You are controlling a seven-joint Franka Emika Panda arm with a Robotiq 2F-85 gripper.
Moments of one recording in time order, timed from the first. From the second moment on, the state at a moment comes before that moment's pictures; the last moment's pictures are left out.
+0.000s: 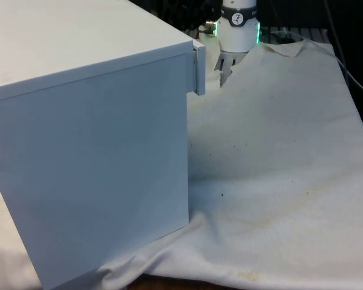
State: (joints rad) arm 0.66 0.25 -0.78 -1.98 -0.27 2.54 -0.57
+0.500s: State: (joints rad) arm 0.67 0.21 -0.77 -2.01 -0.28 2.51 -0.56
